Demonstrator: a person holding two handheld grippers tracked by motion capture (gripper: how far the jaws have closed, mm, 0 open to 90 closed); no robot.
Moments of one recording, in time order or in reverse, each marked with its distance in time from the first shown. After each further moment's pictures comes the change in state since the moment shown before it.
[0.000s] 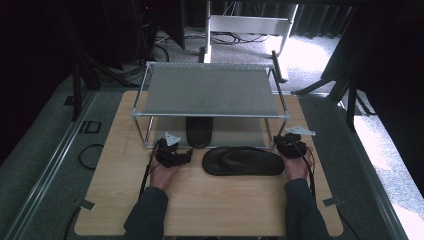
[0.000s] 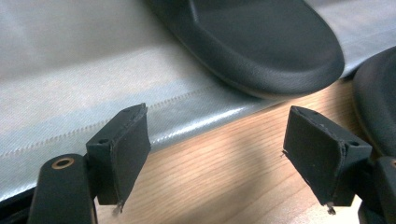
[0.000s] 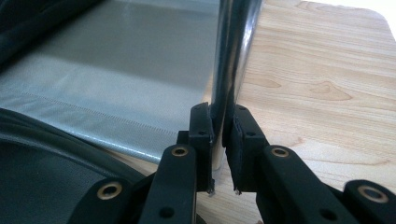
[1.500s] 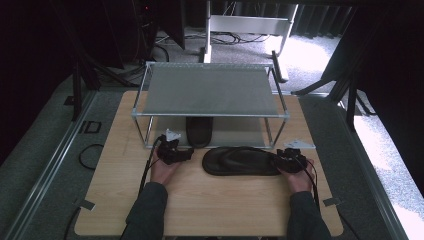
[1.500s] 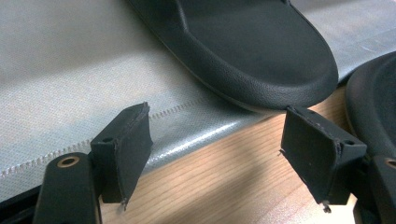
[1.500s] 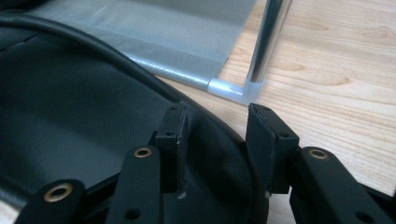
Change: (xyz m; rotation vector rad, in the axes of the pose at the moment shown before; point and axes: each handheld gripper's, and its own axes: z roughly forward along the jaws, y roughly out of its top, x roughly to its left) left arm 0.008 0.007 0.010 0.015 -0.081 -0.021; right arm 0.004 -0.042 -0.012 0.074 0.116 -0.057
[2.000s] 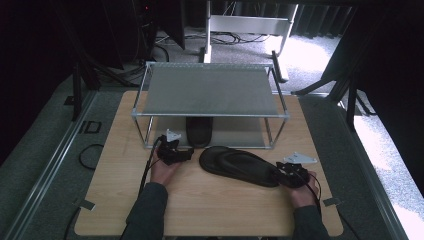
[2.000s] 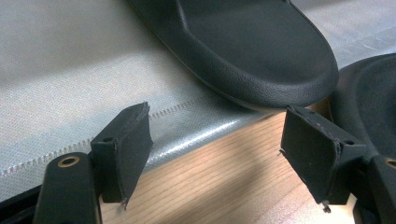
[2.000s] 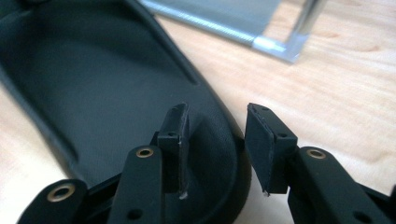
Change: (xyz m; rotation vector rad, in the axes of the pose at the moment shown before) left arm -0.001 -0.001 -0.001 0.003 0.008 0.009; right arm 0.028 -0.028 -0.035 0.034 0.040 -0.079
